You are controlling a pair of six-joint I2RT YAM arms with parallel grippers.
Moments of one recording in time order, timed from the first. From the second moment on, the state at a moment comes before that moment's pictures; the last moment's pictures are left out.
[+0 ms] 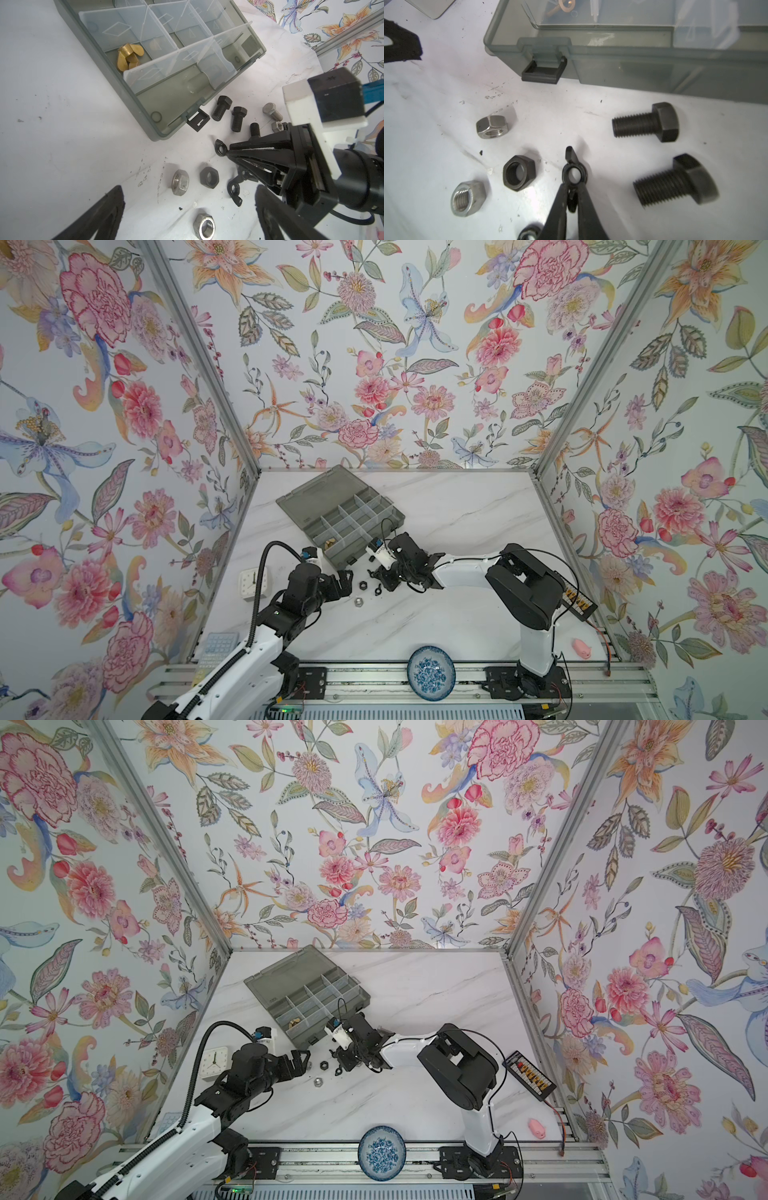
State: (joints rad) left arm -0.44 0.78 0.31 -0.18 0.01 -0.61; right arm 0.89 1.95 1.06 0.08 -0.22 0.06
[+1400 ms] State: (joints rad) left arm -0.44 0.76 0.31 -0.19 0.00 -0.61; right arm 0.89 2.05 1.19 0.04 -0.25 0.04
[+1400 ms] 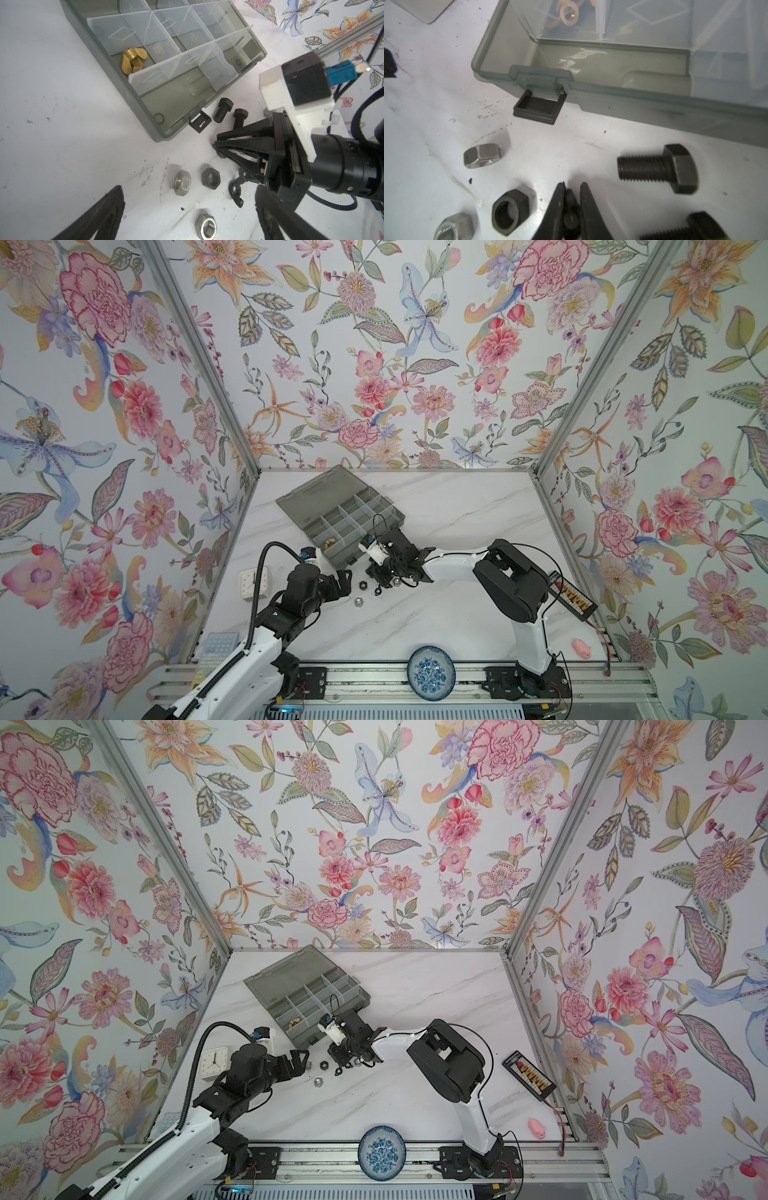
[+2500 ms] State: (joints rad) left arm -0.37 0.69 0.31 -0.22 0.03 -0.58; right arm 0.83 2.22 1.73 0.01 -0.31 0.02
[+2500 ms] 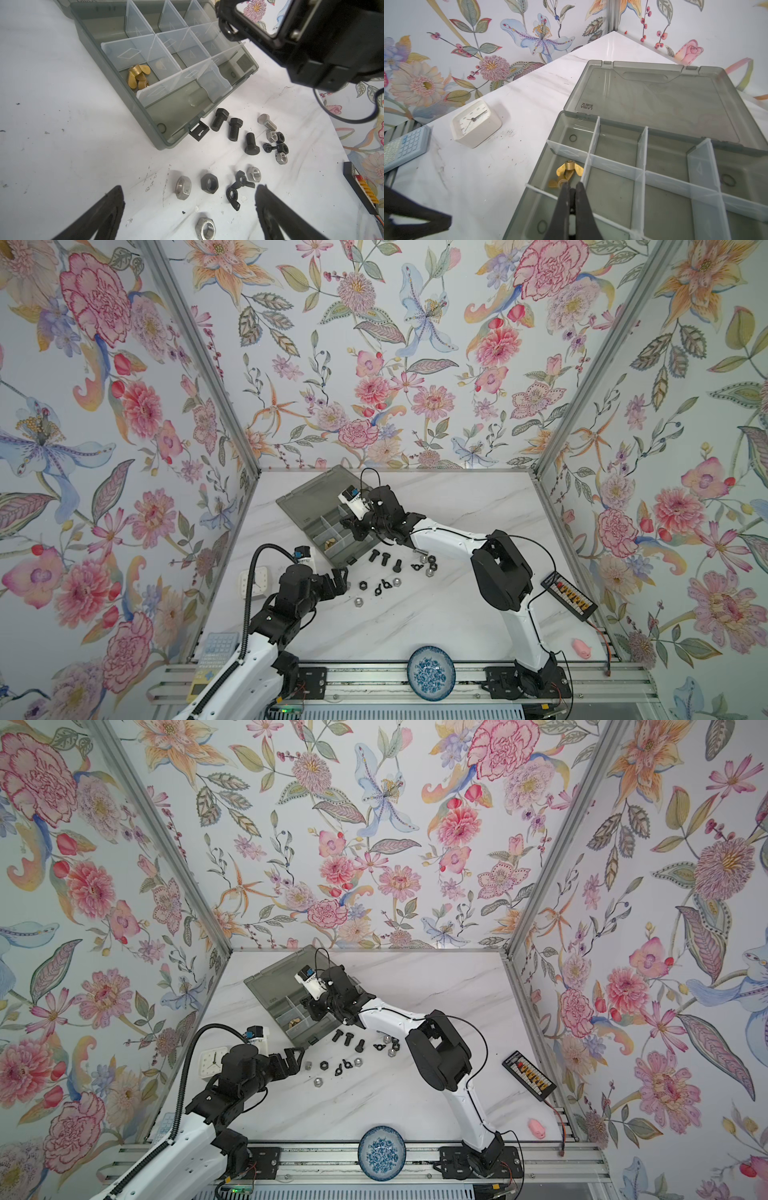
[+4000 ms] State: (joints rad) left arm -0.34 0.70 0.31 -0.21 0.08 -0.56; right arm 0.81 2.11 1.56 -0.06 -0.27 0.04
